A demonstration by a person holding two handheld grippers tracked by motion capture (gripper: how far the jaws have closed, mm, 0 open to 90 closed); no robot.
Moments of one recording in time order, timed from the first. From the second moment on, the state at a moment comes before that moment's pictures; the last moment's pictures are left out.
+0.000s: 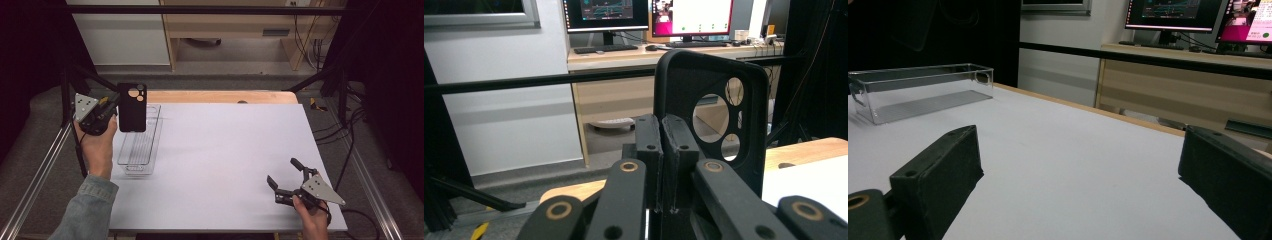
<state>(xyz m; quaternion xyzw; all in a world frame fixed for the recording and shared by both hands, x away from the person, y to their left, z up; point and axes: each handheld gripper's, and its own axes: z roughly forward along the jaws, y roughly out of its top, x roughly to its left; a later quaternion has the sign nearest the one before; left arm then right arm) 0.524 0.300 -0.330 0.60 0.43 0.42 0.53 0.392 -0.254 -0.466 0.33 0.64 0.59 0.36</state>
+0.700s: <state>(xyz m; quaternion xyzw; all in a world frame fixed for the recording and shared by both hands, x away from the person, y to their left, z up) 0.560 0.295 -0.354 0.61 0.45 0.40 0.51 0.392 -0.253 -0.467 0.32 0.65 0.59 0.35</state>
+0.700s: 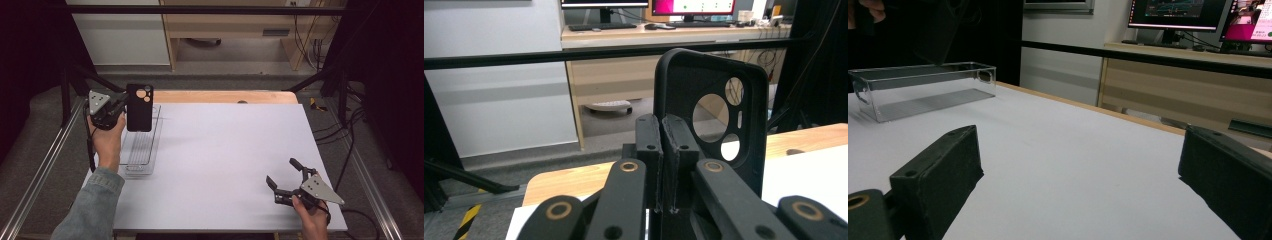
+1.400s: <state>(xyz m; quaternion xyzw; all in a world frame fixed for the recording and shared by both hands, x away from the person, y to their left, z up) 0.599 0.300 -0.385 0.61 0.49 0.38 0.48 0.393 -0.254 -0.467 0.32 0.65 0.59 0.35</state>
